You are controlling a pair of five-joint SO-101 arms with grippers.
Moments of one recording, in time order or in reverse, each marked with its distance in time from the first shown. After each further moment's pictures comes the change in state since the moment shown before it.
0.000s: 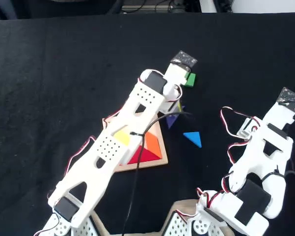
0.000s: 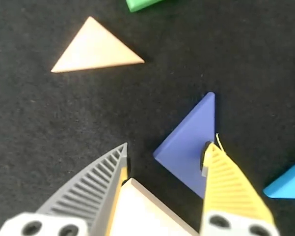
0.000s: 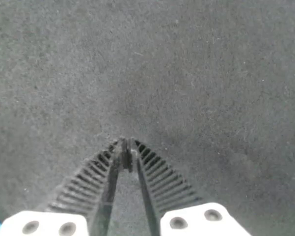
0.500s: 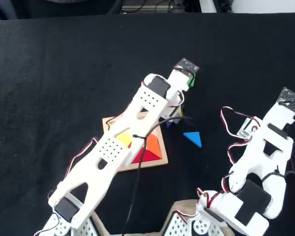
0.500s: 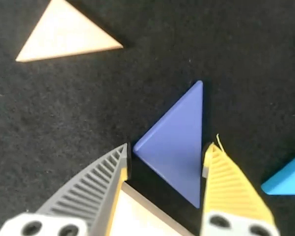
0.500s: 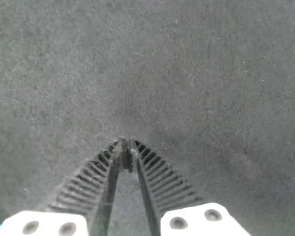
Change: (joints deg) left arm 1.1 2.6 0.0 0.7 -0.1; right arm 0.0 0.0 0.0 0.0 0.0
